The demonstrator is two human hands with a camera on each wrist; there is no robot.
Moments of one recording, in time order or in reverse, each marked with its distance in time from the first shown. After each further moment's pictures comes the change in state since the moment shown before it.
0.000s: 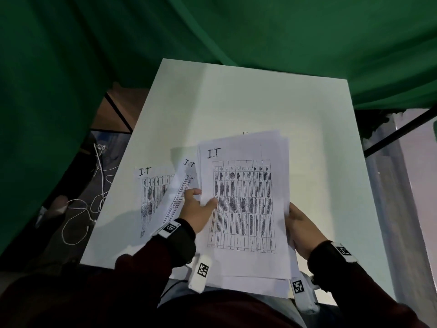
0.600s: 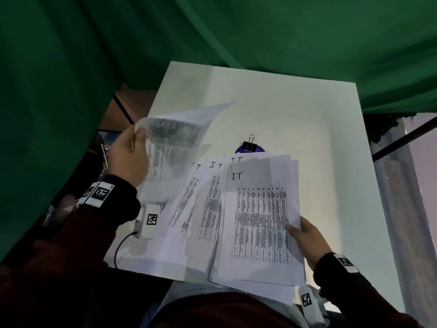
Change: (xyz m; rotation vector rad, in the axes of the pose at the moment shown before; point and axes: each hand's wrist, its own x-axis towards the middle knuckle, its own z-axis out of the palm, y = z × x) left_hand -0.003 0.106 -0.149 0.016 0.478 0.567; right_hand 0.013 0.035 -0.017 -0.209 0.205 0.023
